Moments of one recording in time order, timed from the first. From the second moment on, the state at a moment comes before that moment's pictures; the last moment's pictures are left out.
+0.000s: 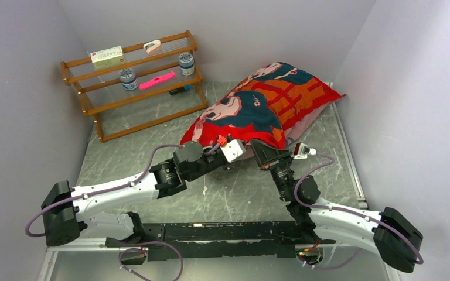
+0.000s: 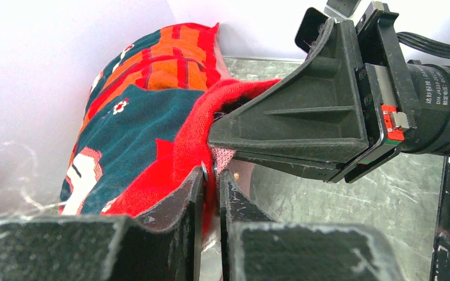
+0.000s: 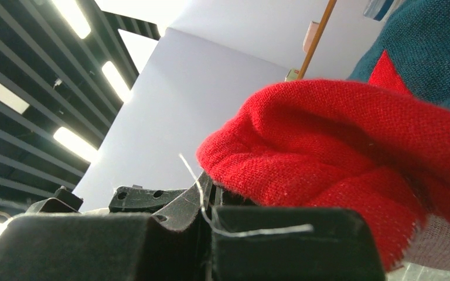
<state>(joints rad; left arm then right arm) -1.12 1.20 0.89 0.34 -0.07 0.30 0.93 0.85 0.15 1.20 0.43 1.22</state>
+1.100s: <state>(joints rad) -1.13 1.24 0.89 0.32 -0.08 0.30 0.93 0.83 0.14 1.20 0.43 1.22</state>
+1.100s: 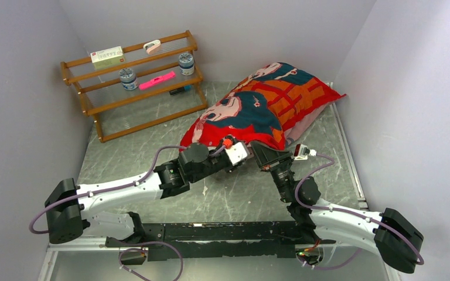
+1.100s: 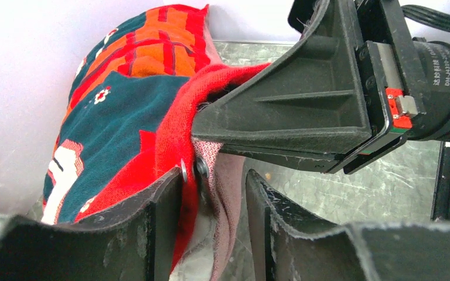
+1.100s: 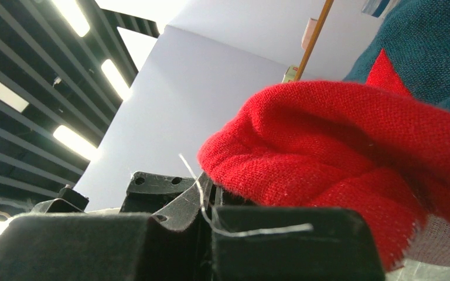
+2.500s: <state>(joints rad) -1.13 1.23 0.89 0.34 -0.06 0.33 0.93 0.81 0.12 1.21 0.44 1.24</state>
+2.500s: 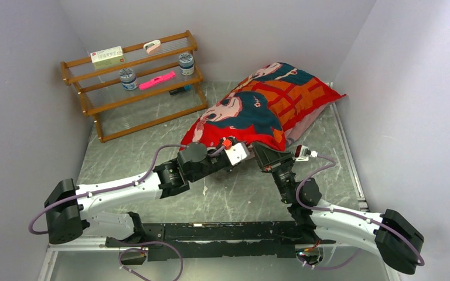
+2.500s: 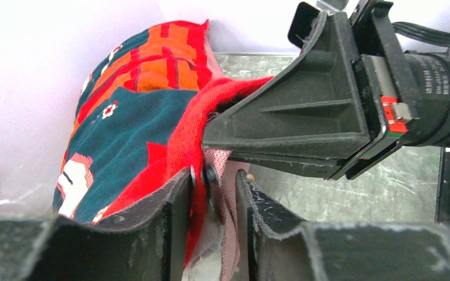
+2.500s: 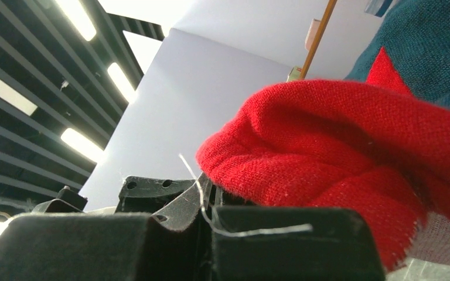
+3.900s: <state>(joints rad) -1.13 1.05 0.89 0.12 -0.10 0.34 0.93 0.57 0.10 0.92 0.44 1.27</state>
